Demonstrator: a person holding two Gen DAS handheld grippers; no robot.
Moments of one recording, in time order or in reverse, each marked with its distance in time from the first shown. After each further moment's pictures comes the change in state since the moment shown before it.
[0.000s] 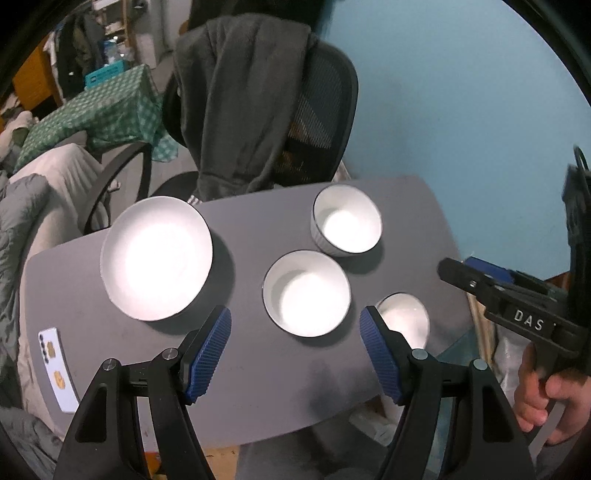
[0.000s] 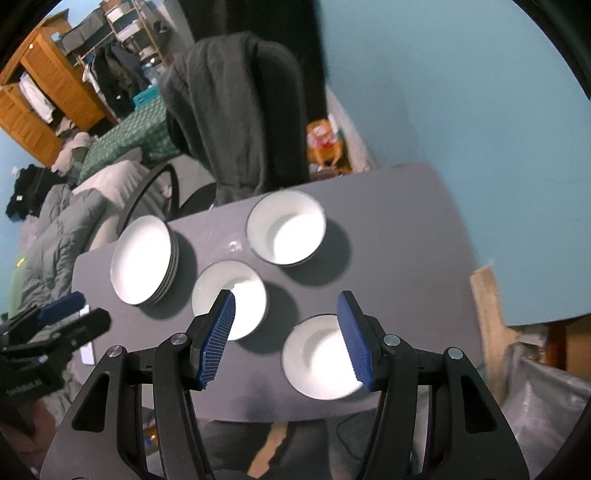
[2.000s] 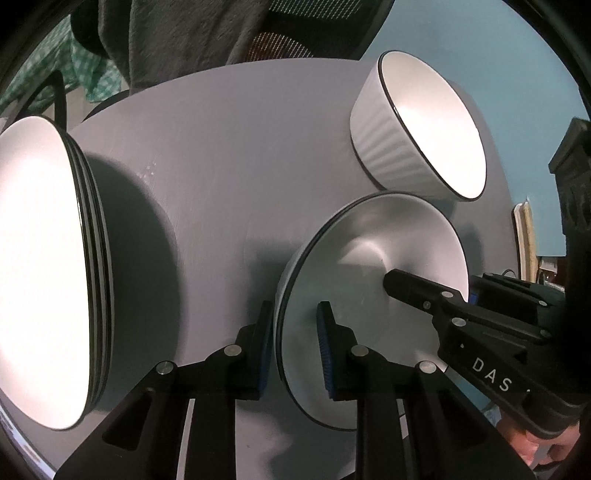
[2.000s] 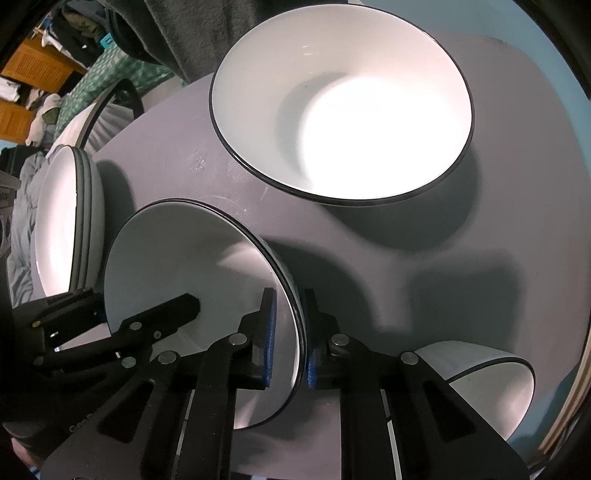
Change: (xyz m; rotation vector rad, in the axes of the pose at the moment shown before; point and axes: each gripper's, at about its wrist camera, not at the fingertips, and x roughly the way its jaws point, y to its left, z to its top) left arm 0.209 0.023 0.012 0.075 0.311 -0.143; right arm 0.154 -0.014 -0.025 0.088 0.302 0.013
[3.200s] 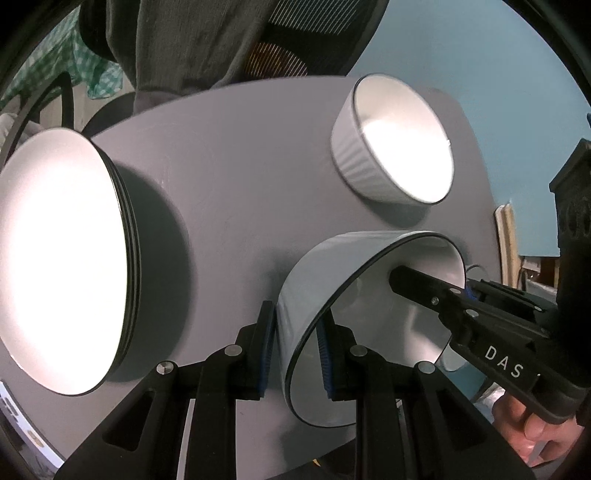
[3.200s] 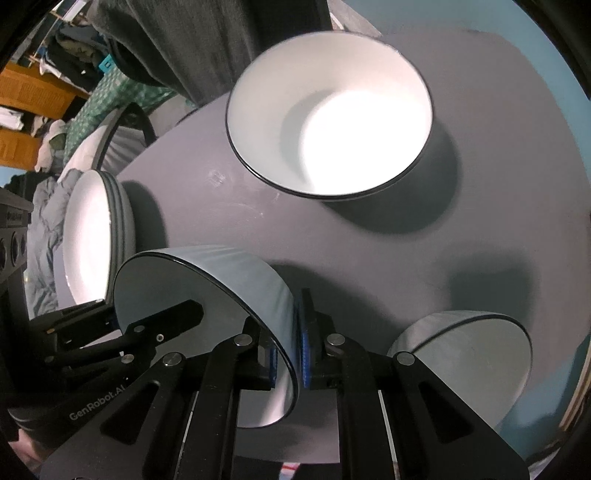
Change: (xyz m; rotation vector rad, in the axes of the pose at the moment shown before) left arm -0.041 -0.006 -0.007 -0.025 0.012 -0.018; right arm -0.024 0.013 0.003 0.090 -0.035 0.063
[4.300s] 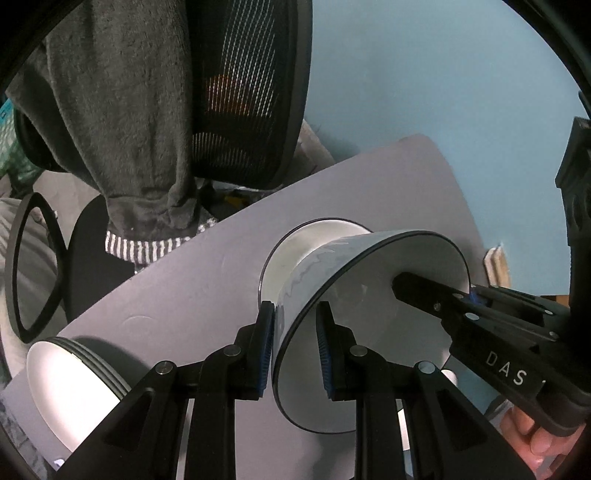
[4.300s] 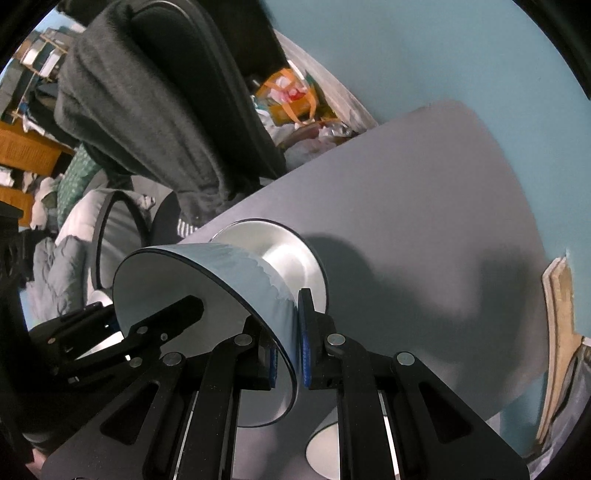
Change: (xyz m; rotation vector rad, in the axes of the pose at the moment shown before) left arm -0.016 -0.061 0.125 0.168 -0.044 0.086; right arm -0.046 -0.044 0.080 0.132 -0.088 -0.016
